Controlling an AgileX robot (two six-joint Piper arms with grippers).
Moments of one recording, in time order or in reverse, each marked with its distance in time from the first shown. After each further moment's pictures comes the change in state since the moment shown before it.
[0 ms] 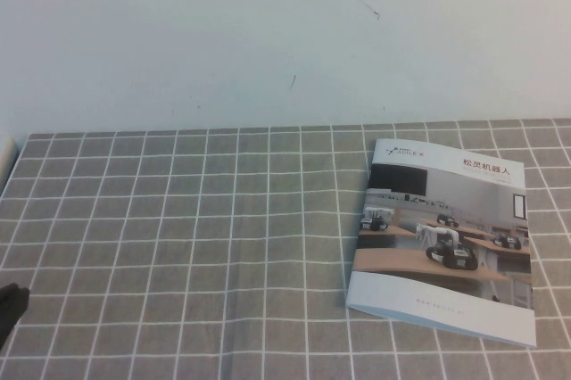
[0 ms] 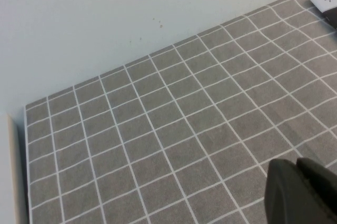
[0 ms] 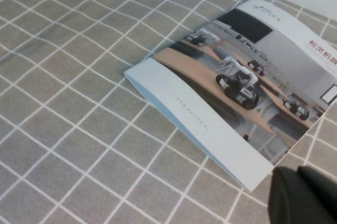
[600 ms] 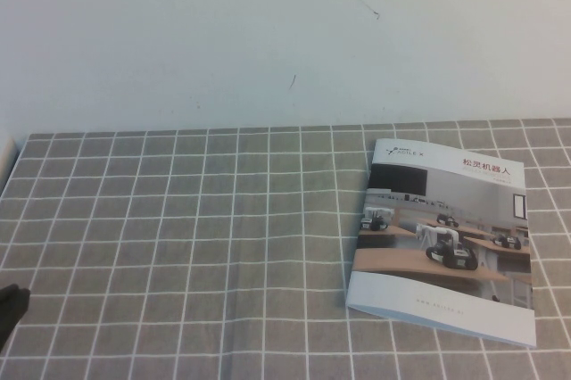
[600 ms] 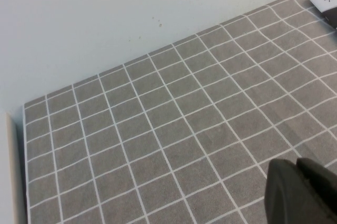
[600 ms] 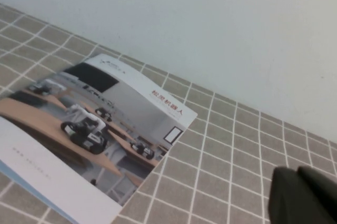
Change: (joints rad) right arm 0.000 -0.200 0.134 -0.524 -0.288 0.382; left arm 0.000 0.000 0.003 -0.002 -0.001 -0.006
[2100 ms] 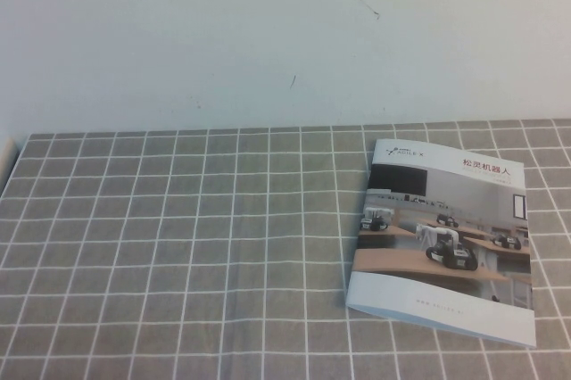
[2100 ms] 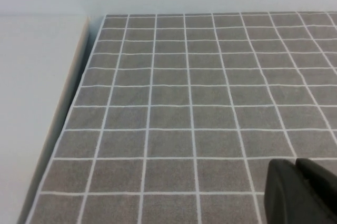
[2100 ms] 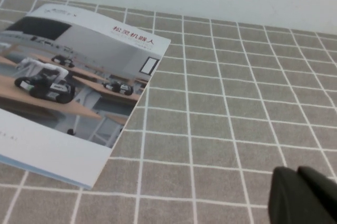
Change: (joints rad) right arm -0.171 -0.189 0.302 -0.010 -0.043 0.222; left arm 0.264 -0.433 0.430 0.002 -0.070 -0.227
